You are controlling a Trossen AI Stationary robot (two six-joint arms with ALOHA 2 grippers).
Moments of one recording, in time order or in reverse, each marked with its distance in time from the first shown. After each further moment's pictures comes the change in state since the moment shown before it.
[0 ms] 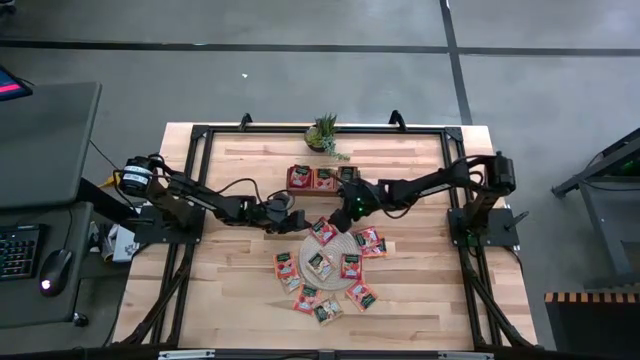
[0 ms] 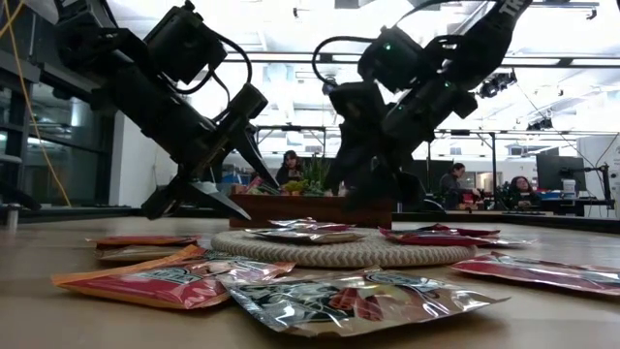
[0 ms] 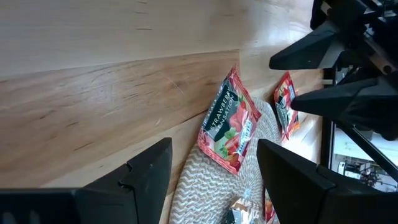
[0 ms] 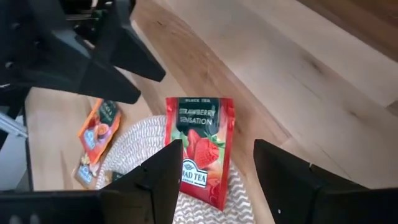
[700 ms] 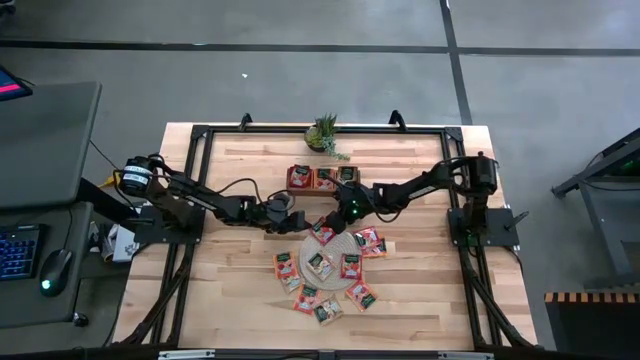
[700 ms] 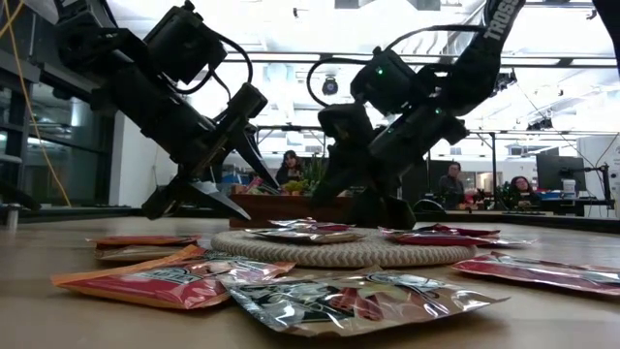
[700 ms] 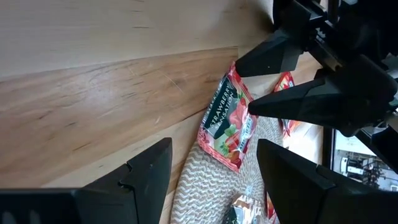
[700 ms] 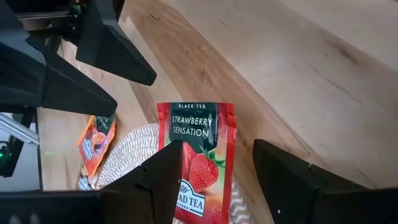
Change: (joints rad) left arm 0.000 0.000 0.000 0.001 0.009 0.022; right arm -0.001 0.141 0.000 0.184 -0.061 0.057
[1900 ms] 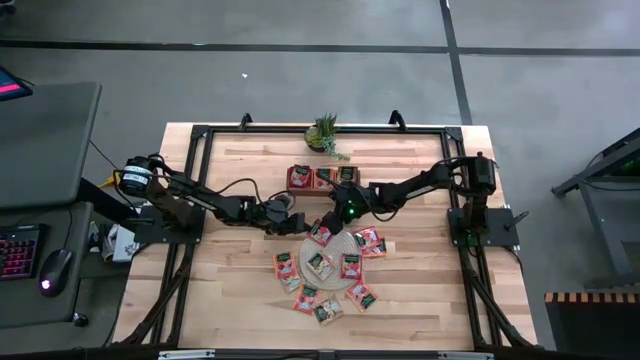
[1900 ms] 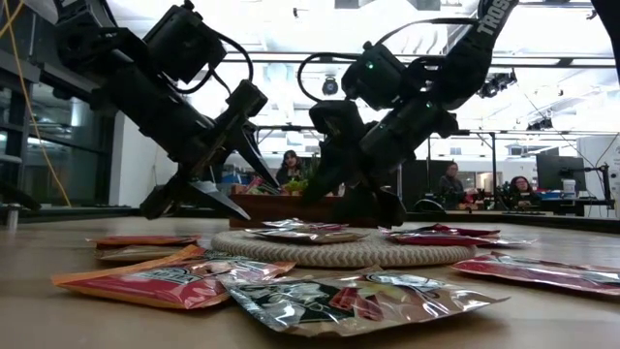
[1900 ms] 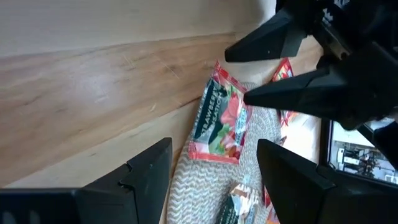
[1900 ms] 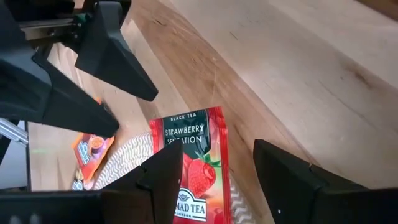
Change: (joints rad) left arm -0.002 0.000 0.000 0.005 0.042 0.000; right arm 0.005 0.003 0.060 -0.071 0.026 -0.050
